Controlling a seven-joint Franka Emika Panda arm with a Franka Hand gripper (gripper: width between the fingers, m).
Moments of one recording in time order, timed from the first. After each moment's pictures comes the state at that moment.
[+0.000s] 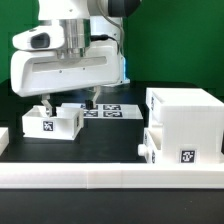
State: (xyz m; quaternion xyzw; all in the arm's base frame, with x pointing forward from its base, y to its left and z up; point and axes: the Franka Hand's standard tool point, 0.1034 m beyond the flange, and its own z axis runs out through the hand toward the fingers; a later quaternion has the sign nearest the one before) arm 0.487 -0.088 0.056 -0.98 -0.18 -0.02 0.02
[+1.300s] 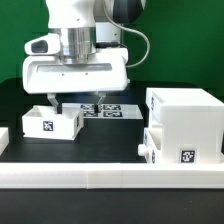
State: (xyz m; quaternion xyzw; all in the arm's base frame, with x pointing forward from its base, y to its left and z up) arm 0.446 -0.072 0.036 -1.00 0.02 -0.01 0.03
